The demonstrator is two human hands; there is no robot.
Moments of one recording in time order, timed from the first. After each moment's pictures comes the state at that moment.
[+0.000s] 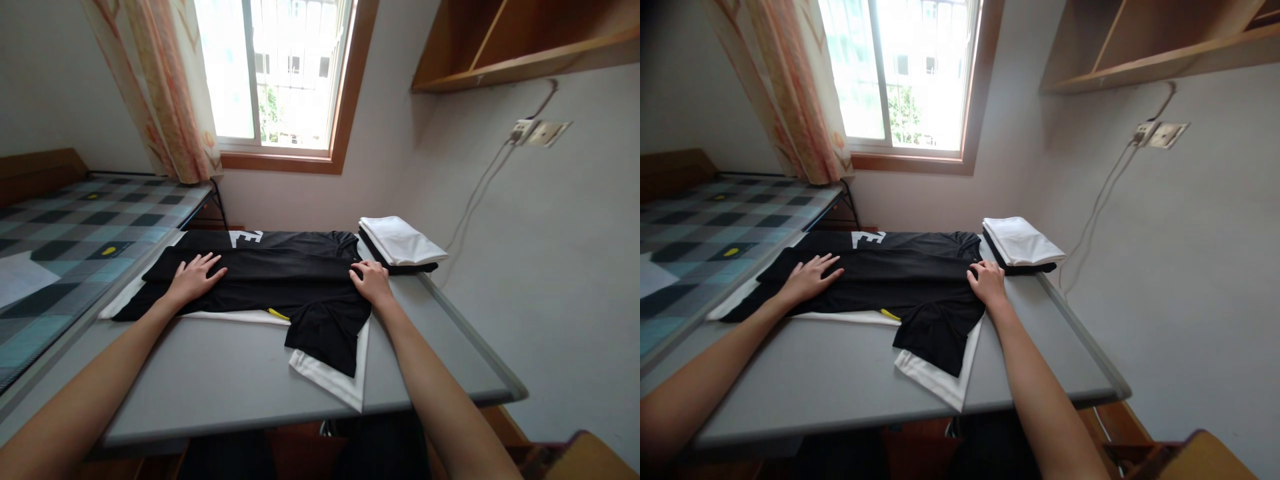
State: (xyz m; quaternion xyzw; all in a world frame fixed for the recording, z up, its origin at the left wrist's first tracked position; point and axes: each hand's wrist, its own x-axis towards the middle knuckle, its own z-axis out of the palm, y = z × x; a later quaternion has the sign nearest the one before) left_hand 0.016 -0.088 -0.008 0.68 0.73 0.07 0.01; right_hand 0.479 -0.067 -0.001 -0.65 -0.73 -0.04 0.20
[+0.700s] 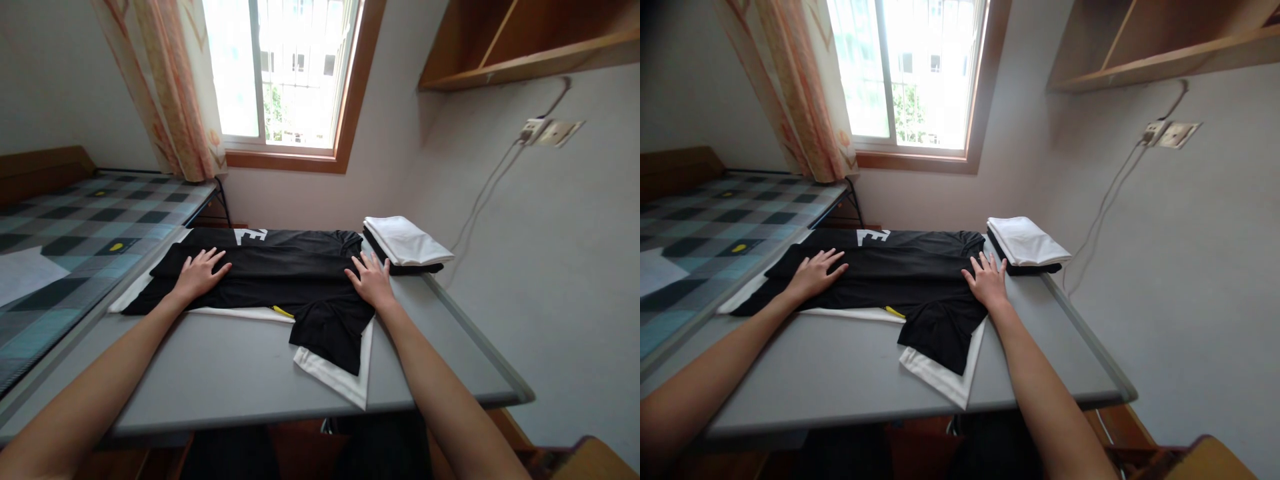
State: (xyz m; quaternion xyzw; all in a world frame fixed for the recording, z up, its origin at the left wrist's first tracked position) left_hand 0.018 -0.090 -0.005 0.68 0.72 0.09 -0.02; right_hand 0.463 -0.074 0.003 -0.64 -0.75 -0.09 0.13
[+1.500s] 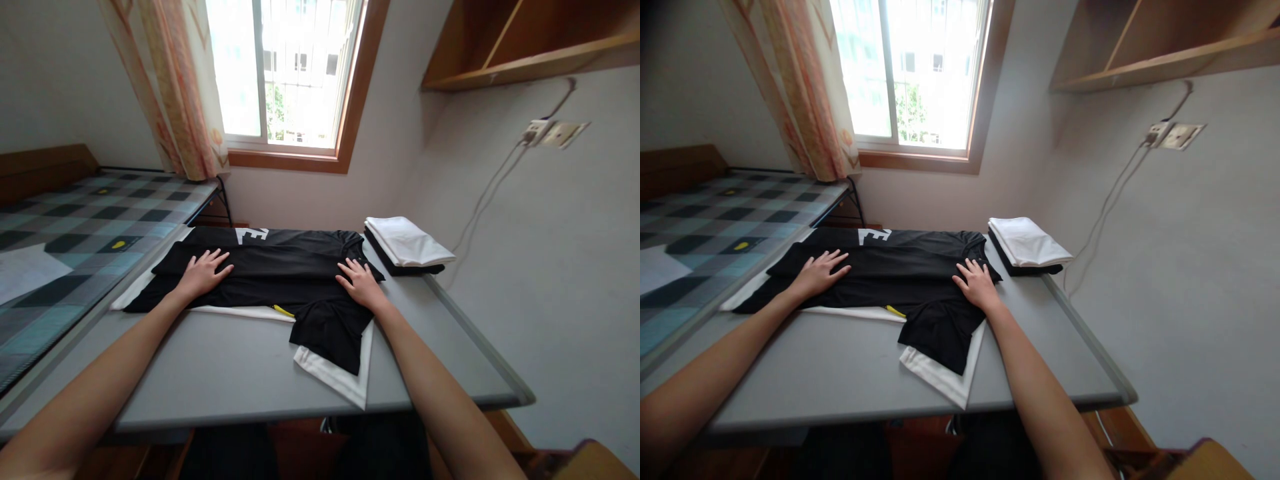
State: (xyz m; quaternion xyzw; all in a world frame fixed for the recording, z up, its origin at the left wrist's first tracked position) left_hand 0.018 -0.088 -0.008 0.69 0.72 0.07 -0.03; right_hand 0.455 -0.068 -0.009 -0.57 -0.82 0.02 0.11
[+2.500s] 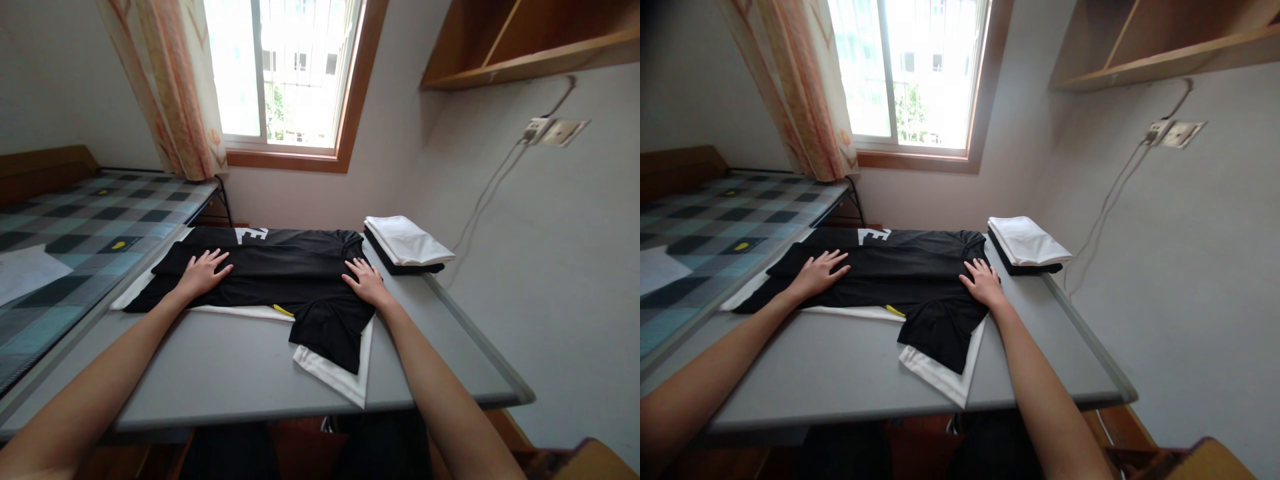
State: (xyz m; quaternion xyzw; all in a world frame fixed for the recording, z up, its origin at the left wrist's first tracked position) left_hand 0.016 -0.087 -0.010 0.70 0.71 0.07 -0.02; right_hand 0.470 -0.062 -0.010 -0.61 -0.78 0.04 0.11
